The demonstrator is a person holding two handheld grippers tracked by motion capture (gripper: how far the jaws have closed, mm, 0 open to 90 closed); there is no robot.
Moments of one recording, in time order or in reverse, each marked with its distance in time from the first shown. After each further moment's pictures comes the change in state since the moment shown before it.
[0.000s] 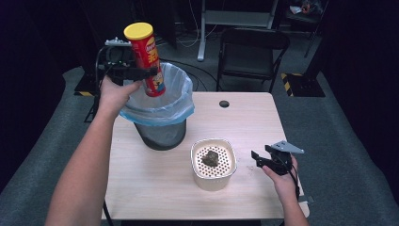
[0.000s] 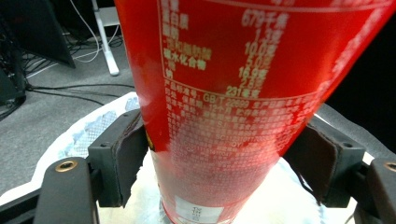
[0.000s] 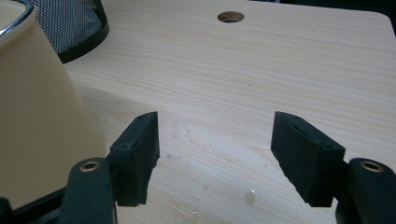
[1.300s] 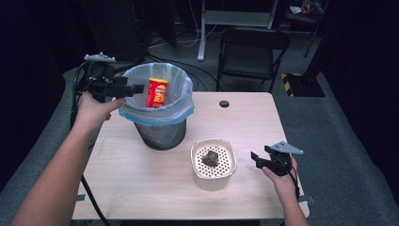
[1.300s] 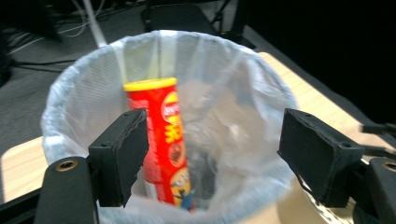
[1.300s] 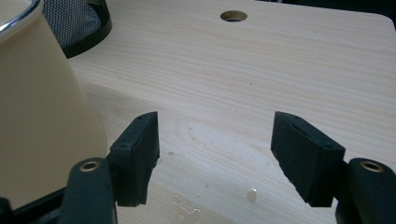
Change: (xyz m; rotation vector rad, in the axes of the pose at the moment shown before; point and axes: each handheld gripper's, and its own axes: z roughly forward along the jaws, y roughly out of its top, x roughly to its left) left arm -0.001 -0.033 -0.062 0.079 -0.058 0.031; right arm 0.002 -0.001 -0.001 0.004 -0.001 -0.021
